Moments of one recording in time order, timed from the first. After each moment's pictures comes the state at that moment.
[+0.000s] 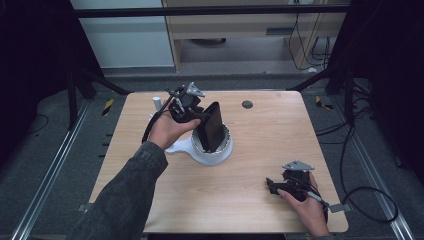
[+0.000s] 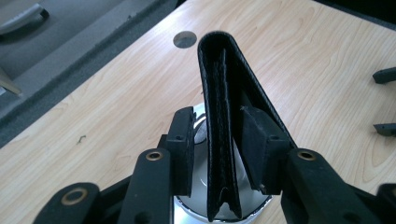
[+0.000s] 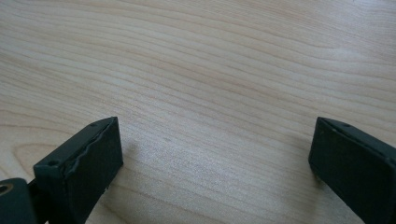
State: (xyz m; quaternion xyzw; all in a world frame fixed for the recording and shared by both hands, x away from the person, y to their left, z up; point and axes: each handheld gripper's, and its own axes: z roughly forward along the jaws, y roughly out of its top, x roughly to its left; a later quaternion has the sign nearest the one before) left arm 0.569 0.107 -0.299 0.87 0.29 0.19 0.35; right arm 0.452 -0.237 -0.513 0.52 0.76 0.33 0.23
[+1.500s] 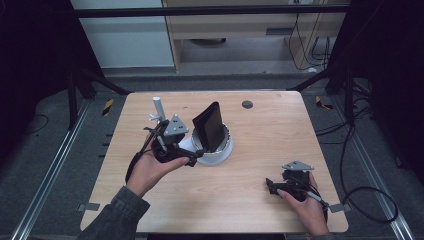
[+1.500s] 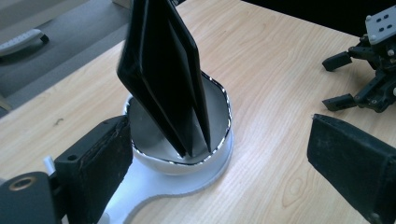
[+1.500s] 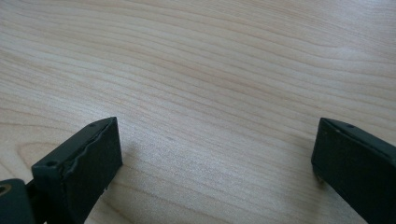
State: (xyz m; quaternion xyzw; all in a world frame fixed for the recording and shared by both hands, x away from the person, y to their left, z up) left arm 0.479 0.142 -0.338 0.85 0.28 0.19 0.41; right arm 0.452 -0.236 -0.513 0.52 0.76 0.33 0.22
